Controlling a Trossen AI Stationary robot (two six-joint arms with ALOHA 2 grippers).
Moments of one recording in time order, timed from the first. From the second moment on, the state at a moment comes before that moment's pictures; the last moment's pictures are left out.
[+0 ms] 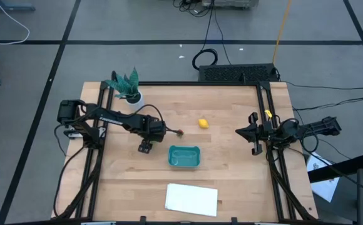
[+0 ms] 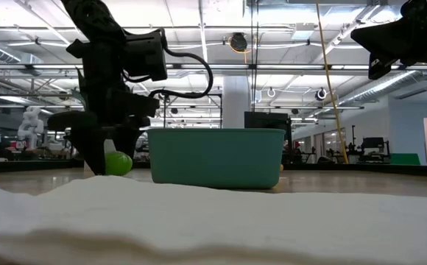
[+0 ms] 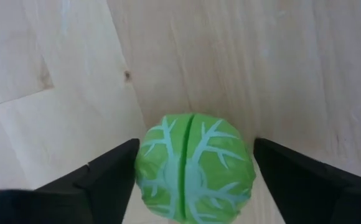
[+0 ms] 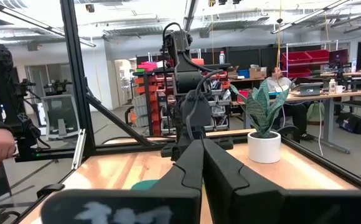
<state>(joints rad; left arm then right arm) 0.07 1.66 0.86 -0.60 -0.06 0.35 0.24 0.03 0.01 0.22 0.27 0.04</state>
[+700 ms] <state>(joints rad) 0.06 1.62 0.88 -0.61 -0.06 0.34 0.24 0.03 0.02 0.22 0.27 0.04</state>
